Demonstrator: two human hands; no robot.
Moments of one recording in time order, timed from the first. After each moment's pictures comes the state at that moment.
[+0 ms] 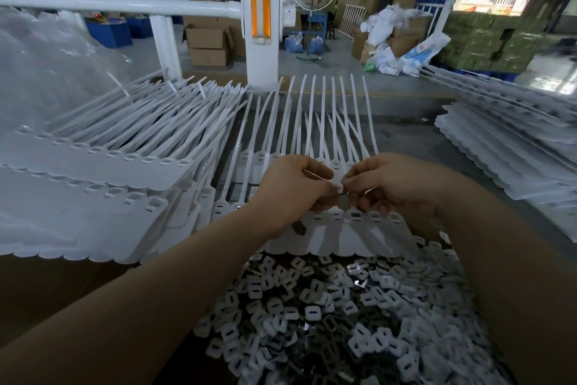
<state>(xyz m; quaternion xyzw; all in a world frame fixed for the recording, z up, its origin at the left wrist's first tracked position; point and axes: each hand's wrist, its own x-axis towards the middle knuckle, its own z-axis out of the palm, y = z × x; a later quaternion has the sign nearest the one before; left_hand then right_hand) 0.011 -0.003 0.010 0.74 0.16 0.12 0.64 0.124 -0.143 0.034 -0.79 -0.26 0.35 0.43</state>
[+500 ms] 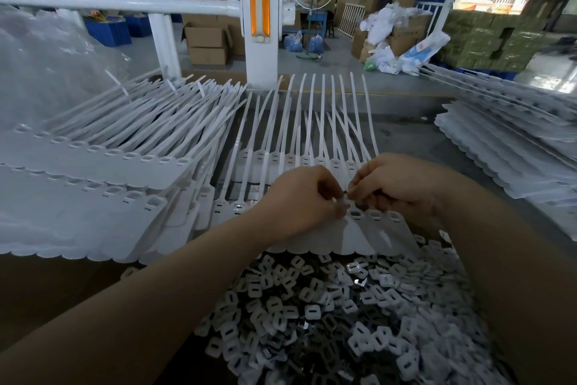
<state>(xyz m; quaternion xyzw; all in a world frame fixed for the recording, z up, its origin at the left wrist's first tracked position) 0.009 -0.005 0.000 0.92 0.09 0.10 0.37 0.118 -0.143 0.039 -0.85 -0.24 0.30 0.37</state>
